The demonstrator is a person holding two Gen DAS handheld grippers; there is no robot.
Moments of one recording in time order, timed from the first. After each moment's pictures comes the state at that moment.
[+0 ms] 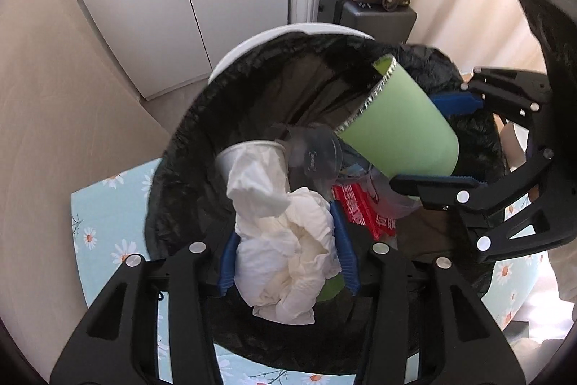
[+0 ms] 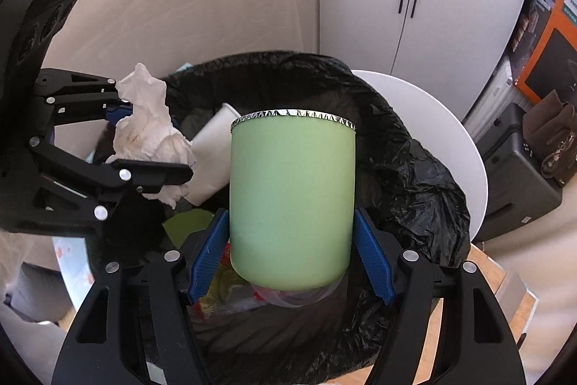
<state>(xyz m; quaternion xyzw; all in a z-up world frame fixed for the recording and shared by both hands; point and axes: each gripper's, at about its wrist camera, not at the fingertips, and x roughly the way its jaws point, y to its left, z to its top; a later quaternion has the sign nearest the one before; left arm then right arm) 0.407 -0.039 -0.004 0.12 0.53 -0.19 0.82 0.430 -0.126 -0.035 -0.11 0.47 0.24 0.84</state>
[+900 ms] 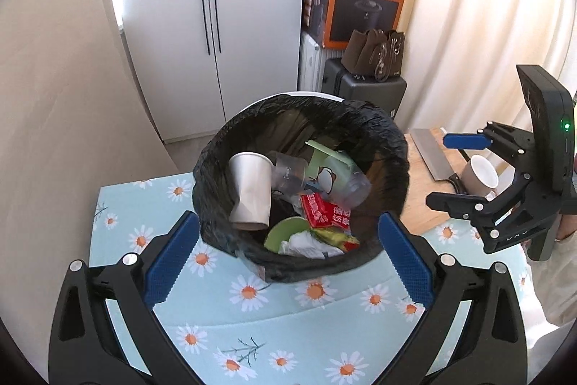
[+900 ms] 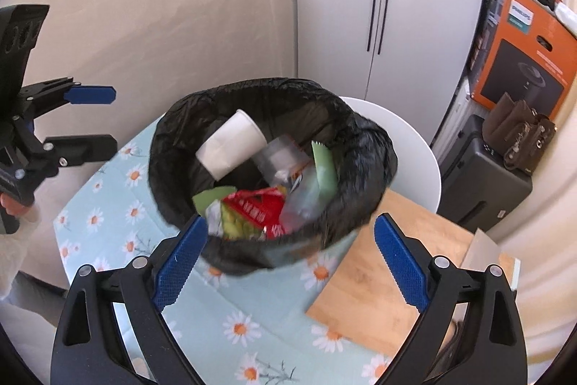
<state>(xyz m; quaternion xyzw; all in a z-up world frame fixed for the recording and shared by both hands) 0.277 -0.013 0.075 0.06 0.39 -0.17 0.90 0.305 -0.175 0.012 -0.08 0.39 0.20 0.90</state>
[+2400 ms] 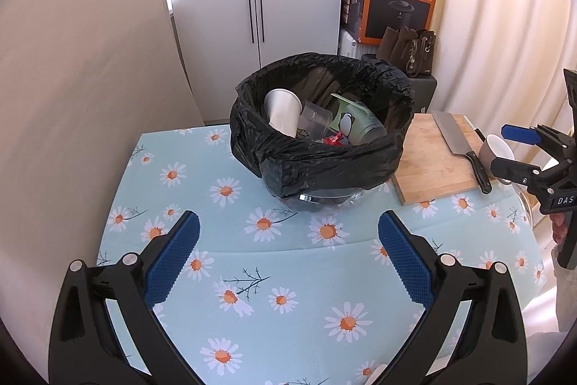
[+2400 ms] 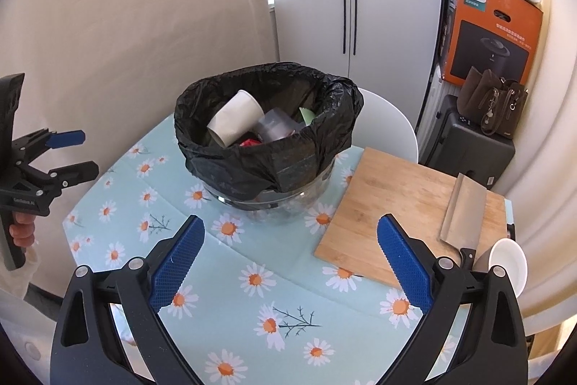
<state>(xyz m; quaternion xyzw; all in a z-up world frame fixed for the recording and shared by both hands) 0.172 0.005 0.042 0.05 0.39 -0.08 0.92 0.213 -0.203 -0.003 -0.03 0.36 0.17 0.92</state>
